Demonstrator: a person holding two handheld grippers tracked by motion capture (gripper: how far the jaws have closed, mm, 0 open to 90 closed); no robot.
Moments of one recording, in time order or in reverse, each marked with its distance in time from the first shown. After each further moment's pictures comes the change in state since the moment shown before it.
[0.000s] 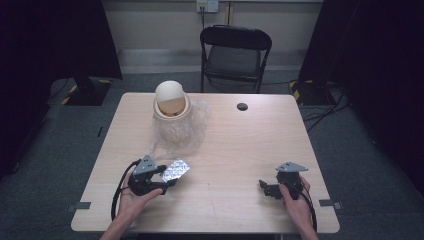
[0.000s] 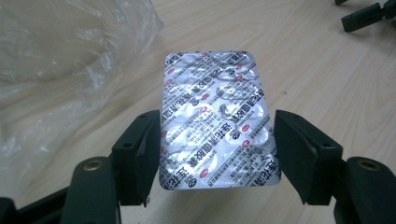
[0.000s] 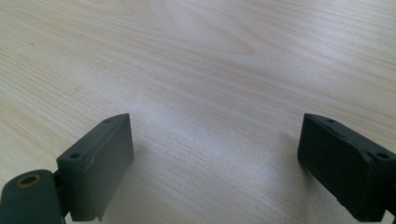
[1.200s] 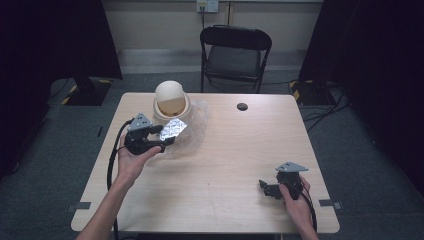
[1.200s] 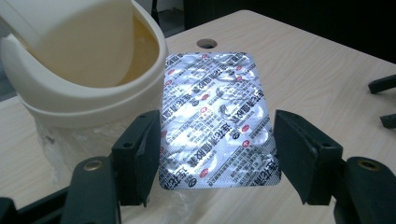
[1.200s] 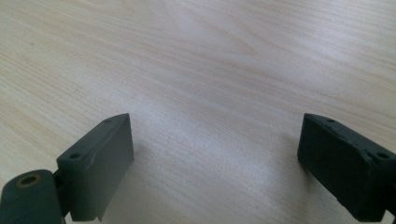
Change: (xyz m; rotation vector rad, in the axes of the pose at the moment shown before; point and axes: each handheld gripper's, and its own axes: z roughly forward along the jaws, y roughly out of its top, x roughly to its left) left arm 0.052 0.098 -0.011 -0.108 0.102 -0.002; right arm 0.000 0.000 0.000 0.000 0.000 0.000
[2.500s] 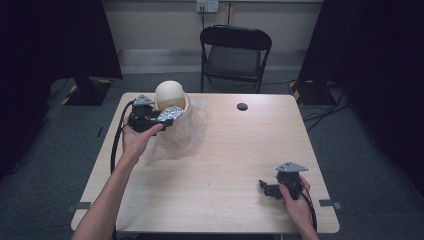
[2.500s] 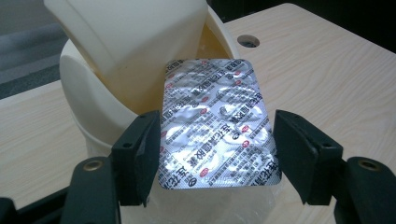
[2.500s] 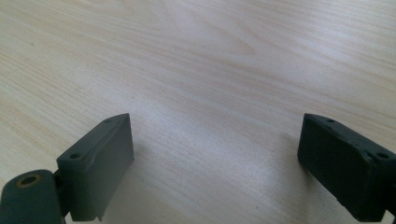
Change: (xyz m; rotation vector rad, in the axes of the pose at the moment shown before) left arm 0.044 0.026 0.035 0.078 0.057 -0.104; right arm 0.000 0.000 0.000 0.000 0.000 0.000
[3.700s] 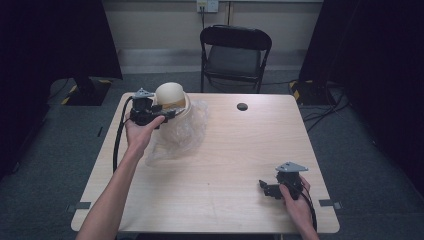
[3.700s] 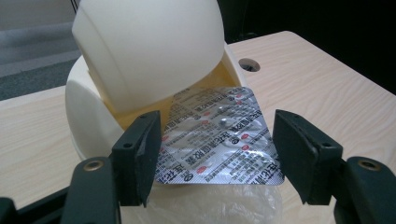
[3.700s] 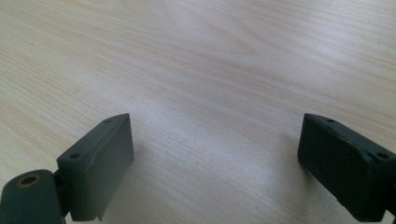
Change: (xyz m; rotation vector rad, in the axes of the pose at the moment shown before) left arm 0.008 0.013 0.009 -0.070 -0.006 -0.093; right arm 0.000 0.000 0.000 0.000 0.000 0.001
